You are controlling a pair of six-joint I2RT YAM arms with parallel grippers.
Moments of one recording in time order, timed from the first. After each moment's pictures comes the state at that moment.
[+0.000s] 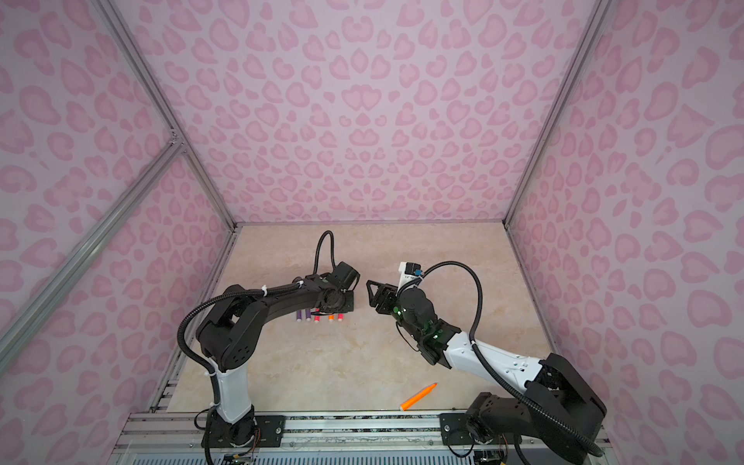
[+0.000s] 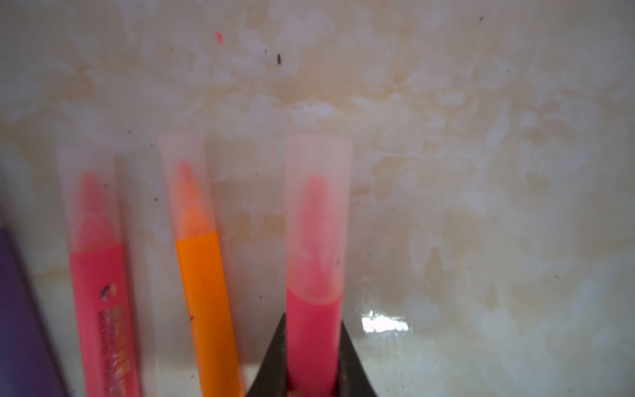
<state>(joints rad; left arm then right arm) -0.65 1.96 1.25 -0.52 -0.18 -0.62 0.77 1.25 0.61 0.40 0.17 0.84</state>
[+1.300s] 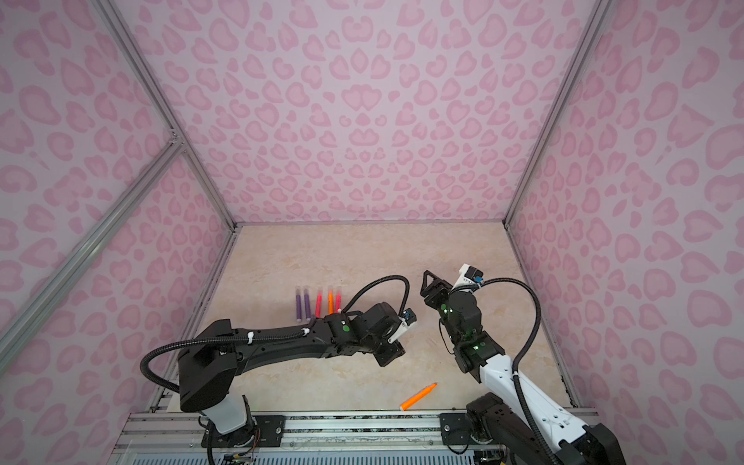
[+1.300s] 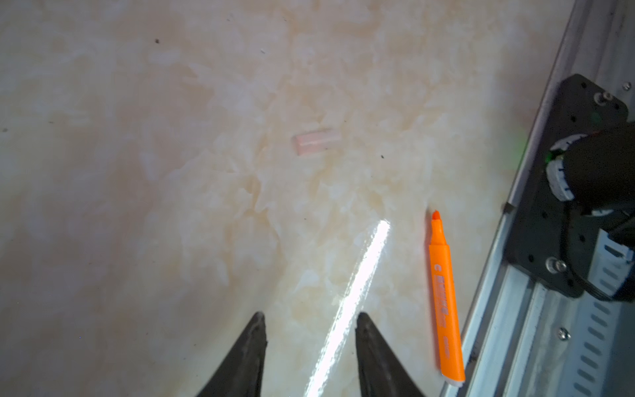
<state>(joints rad) -1.14 1.75 1.17 -0.37 0.10 -0.09 0.41 0.87 0.44 0.25 0.25 0.84</state>
